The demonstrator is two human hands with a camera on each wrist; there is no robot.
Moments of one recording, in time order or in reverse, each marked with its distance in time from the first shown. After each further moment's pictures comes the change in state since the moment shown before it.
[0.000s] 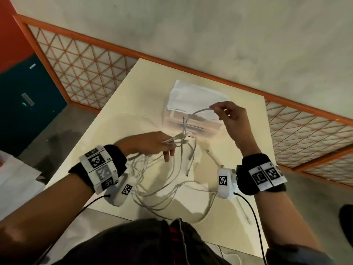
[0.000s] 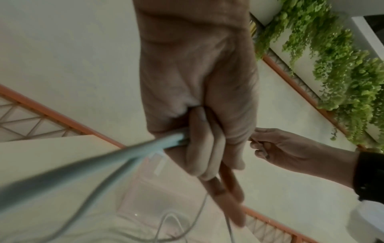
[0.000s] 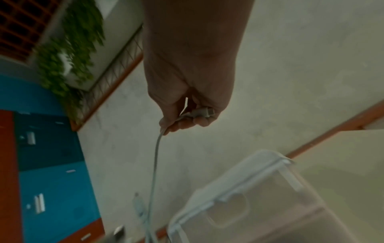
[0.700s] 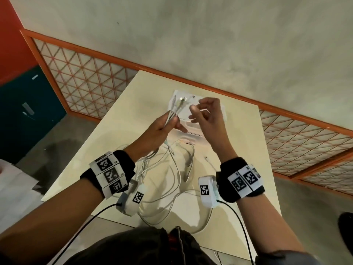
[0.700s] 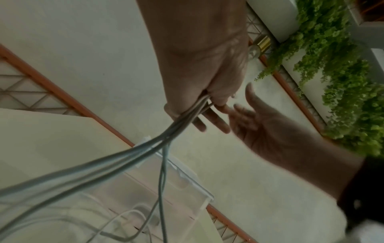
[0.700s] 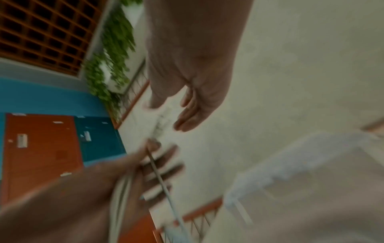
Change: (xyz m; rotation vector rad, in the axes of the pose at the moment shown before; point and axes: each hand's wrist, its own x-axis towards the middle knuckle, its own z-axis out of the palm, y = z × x) left_hand 0.004 0.028 0.004 -0.369 0.588 0.399; right_hand -0.016 -0.056 0.048 0.305 -0.004 0.004
